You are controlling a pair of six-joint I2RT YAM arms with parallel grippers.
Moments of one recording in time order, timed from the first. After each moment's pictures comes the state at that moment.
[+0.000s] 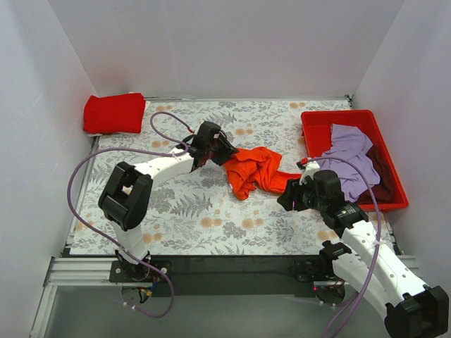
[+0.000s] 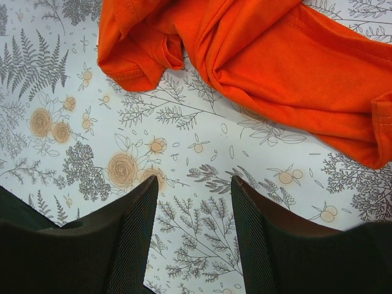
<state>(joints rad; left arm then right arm) -0.60 1.82 1.23 -0.11 0.00 -1.20 0.40 0.73 0.49 -0.41 -0.24 0.26</state>
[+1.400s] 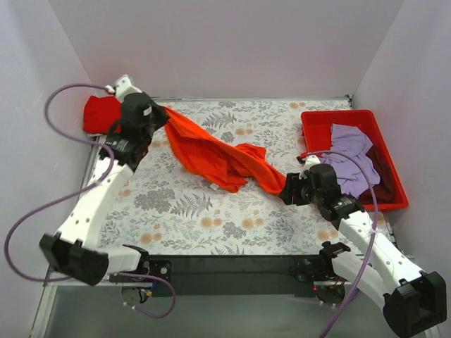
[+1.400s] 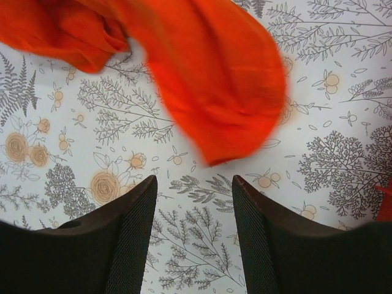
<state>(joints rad) -0.36 1.32 1.38 -0.41 -0.34 -0.71 0.40 0.83 0.54 -0.40 -0.15 0.29</state>
